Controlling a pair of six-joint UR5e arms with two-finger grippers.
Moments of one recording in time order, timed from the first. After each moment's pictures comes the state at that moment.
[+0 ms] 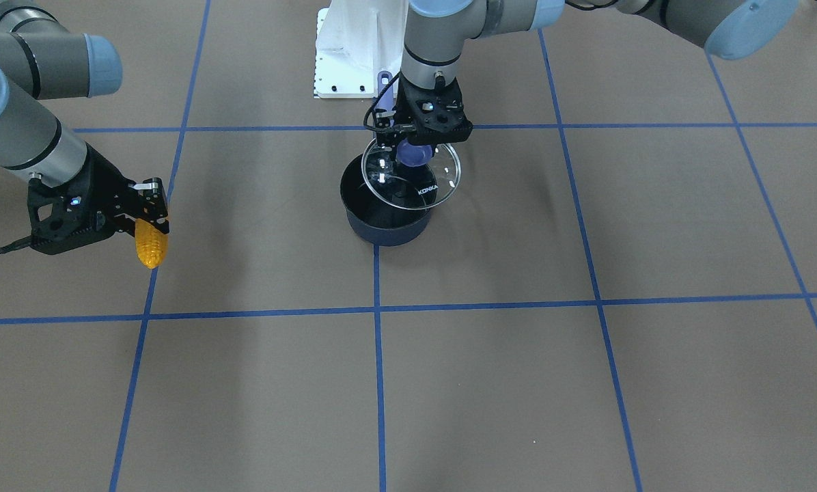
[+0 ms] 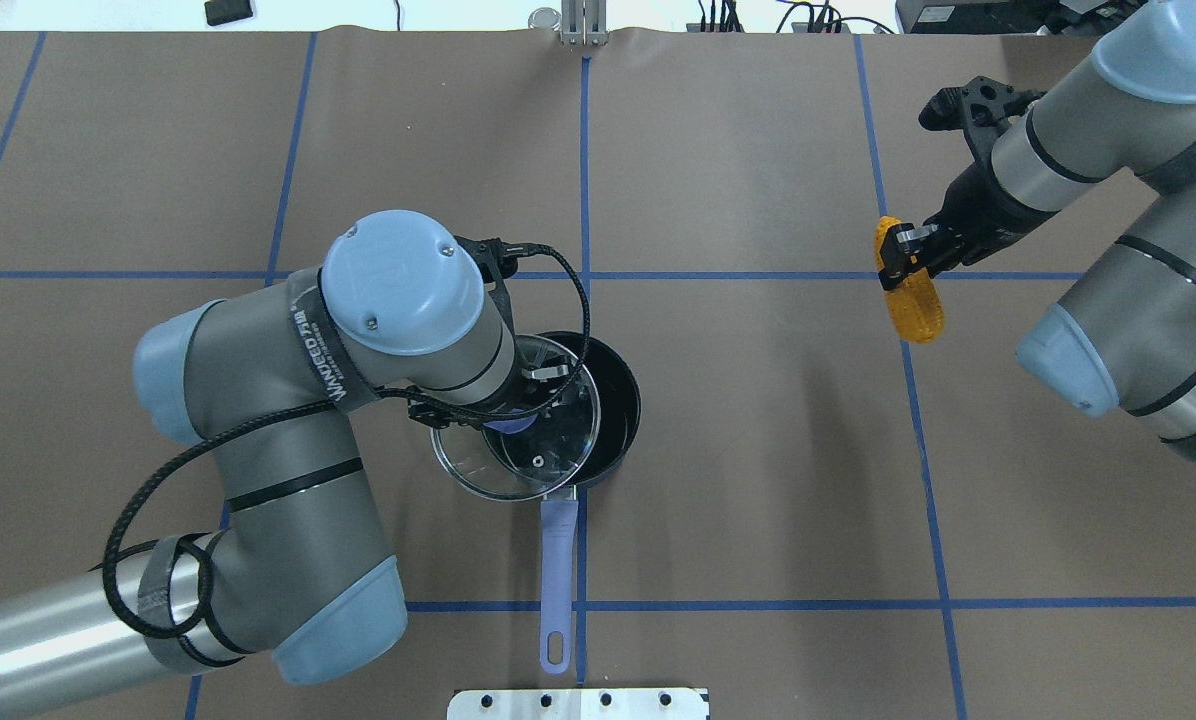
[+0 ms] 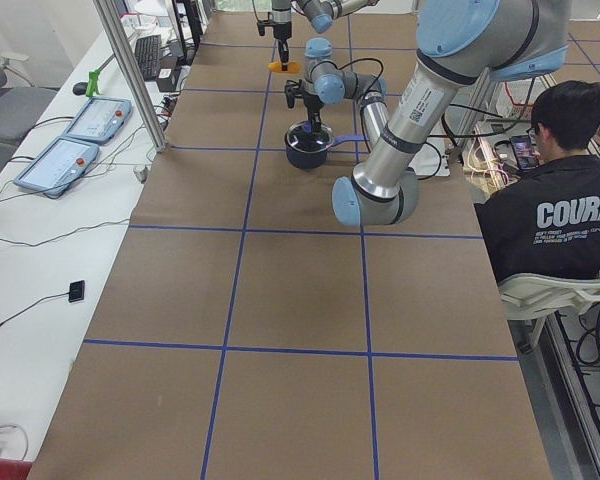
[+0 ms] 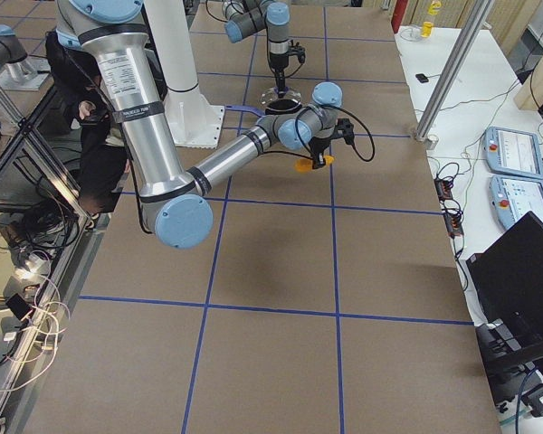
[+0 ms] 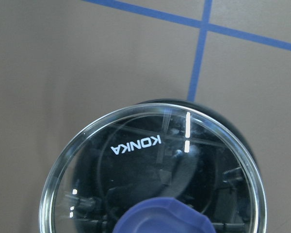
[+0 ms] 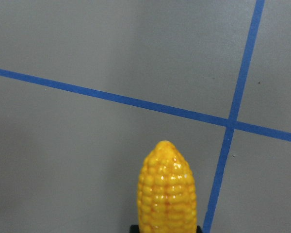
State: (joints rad) left arm -0.48 -2.25 -1.89 -1.43 -1.87 -1.41; right arm 0.94 -1.23 1.82 -1.48 2.28 0.69
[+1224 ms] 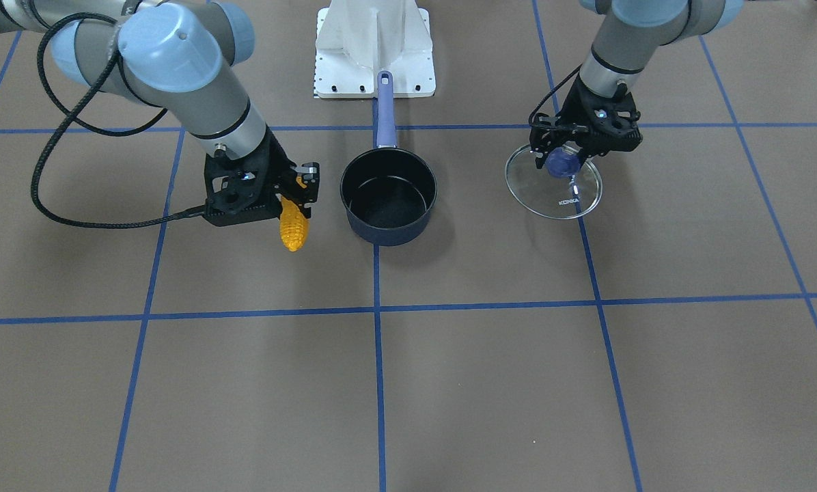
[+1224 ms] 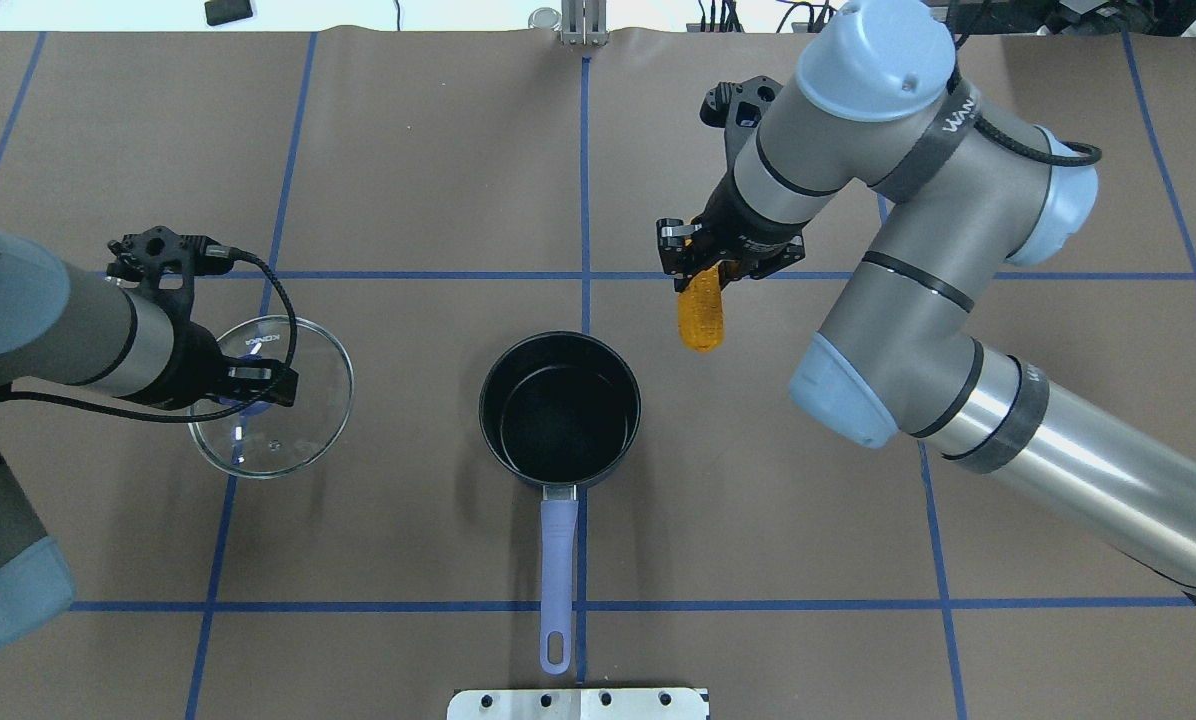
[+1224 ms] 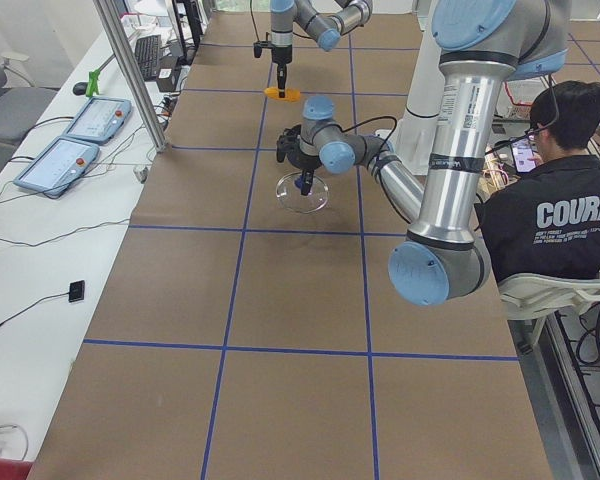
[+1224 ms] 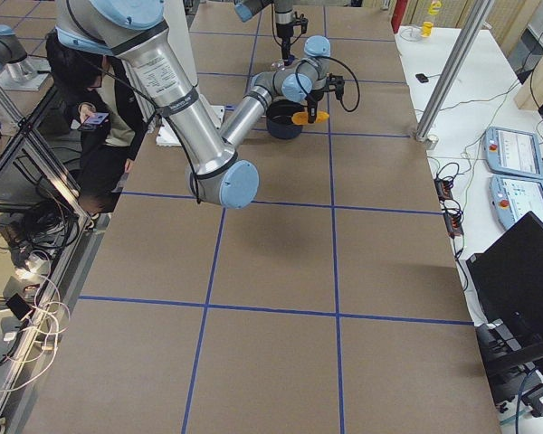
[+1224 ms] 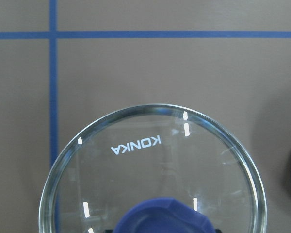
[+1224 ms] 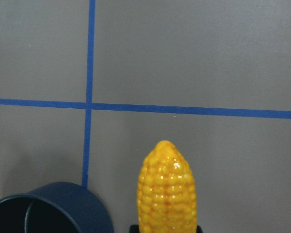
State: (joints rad) left arm -0.68 -1.70 -2.08 -1.75 -1.97 -1.05; right arm 0.73 -0.90 1.74 -1.56 2.11 1.09
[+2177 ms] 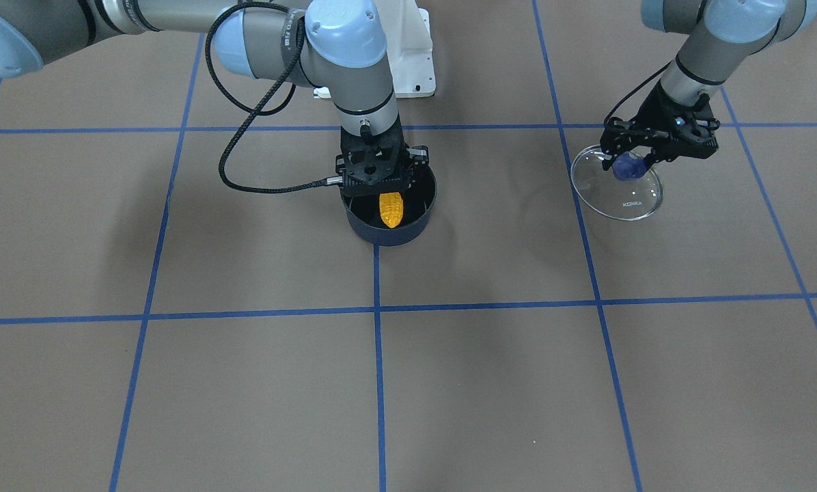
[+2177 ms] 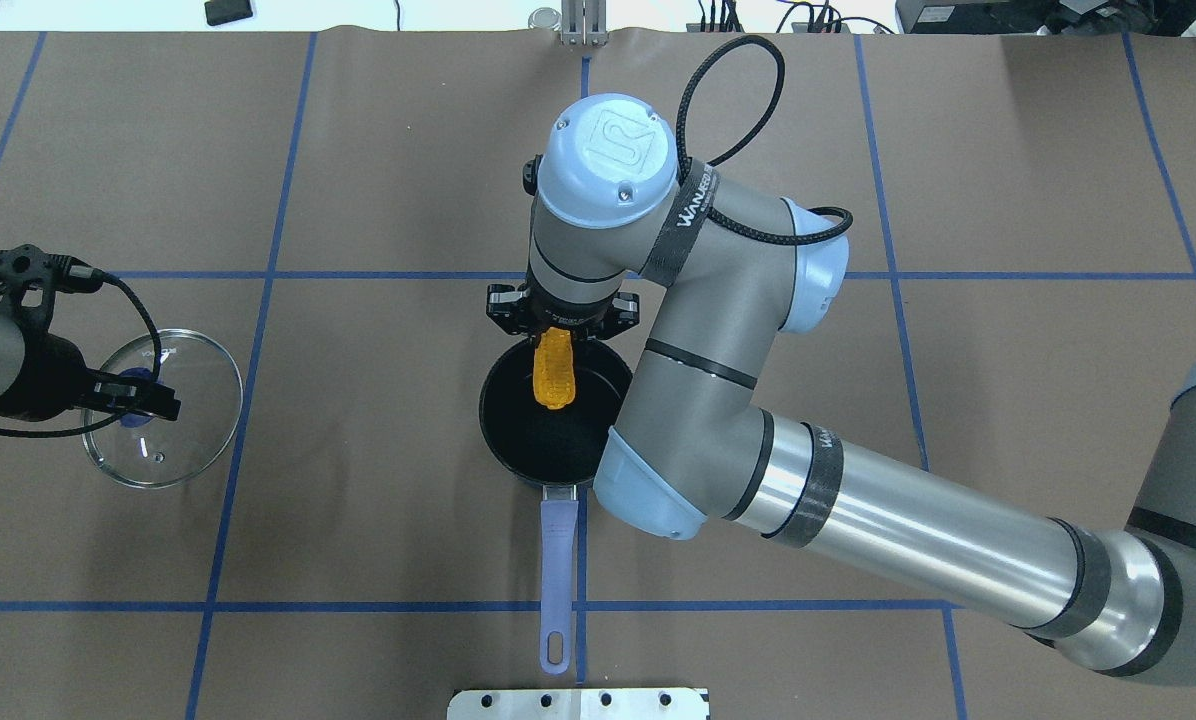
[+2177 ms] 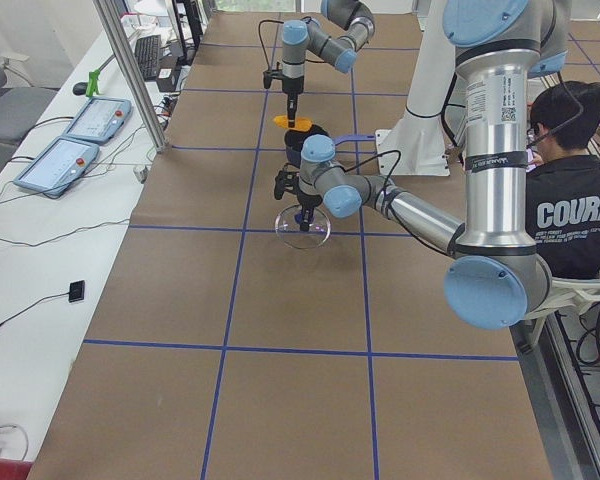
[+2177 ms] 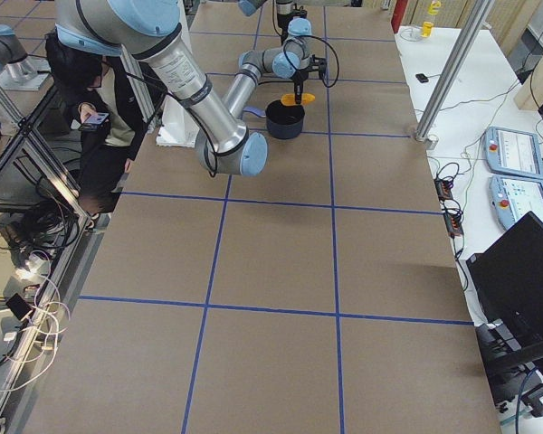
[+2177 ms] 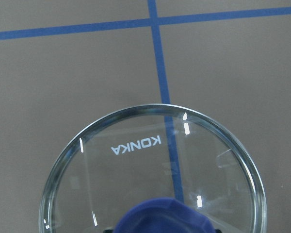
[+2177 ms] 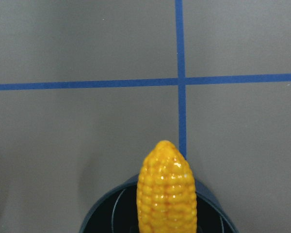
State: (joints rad) left arm -0.78 -1.48 -2.03 -1.99 -2.06 -0.92; right arm 0.53 -0.68 1.57 -1.59 1.94 1.24
